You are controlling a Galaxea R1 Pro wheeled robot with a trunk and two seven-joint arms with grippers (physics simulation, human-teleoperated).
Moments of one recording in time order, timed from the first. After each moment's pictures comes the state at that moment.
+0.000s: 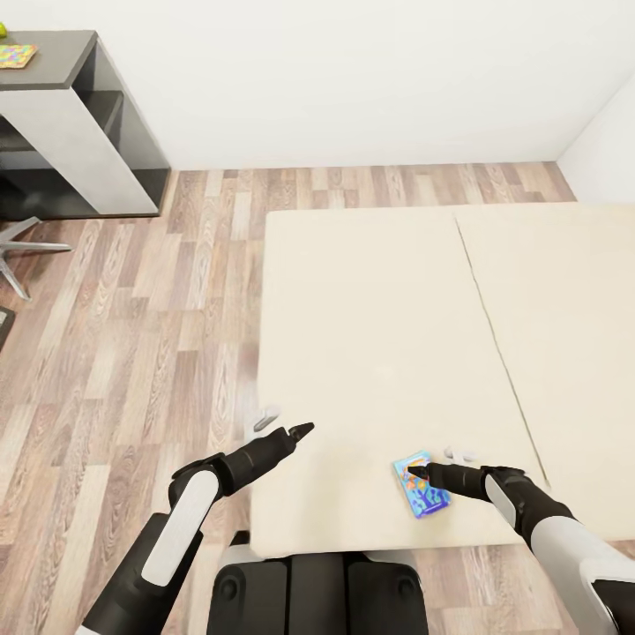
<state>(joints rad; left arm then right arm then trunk) -0.41 -0.03 -0.23 -1.44 0.99 0.66 0.15 -0.80 -0.22 -0.03 -0.33 -0.15 0.39 0.56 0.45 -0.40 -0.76</state>
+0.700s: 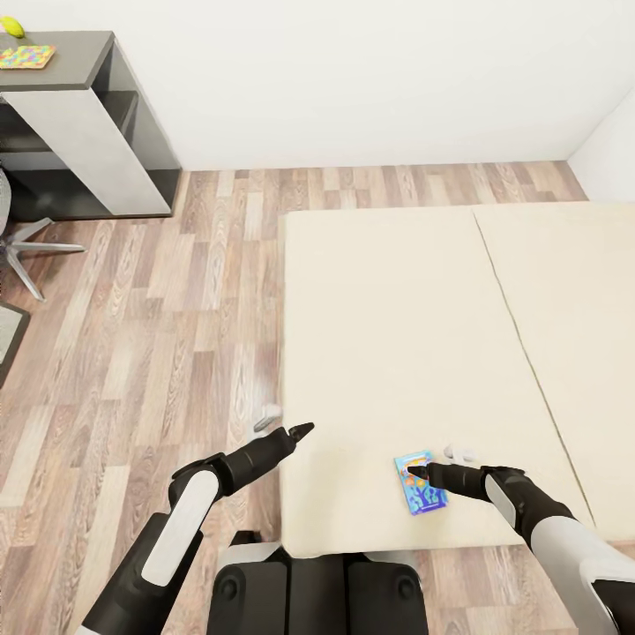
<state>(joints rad) -0.41 -0.03 -0.23 -1.44 0.99 0.66 0.15 -0.80 -0.22 -0.03 -0.33 -0.15 0.39 0.56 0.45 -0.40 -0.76</state>
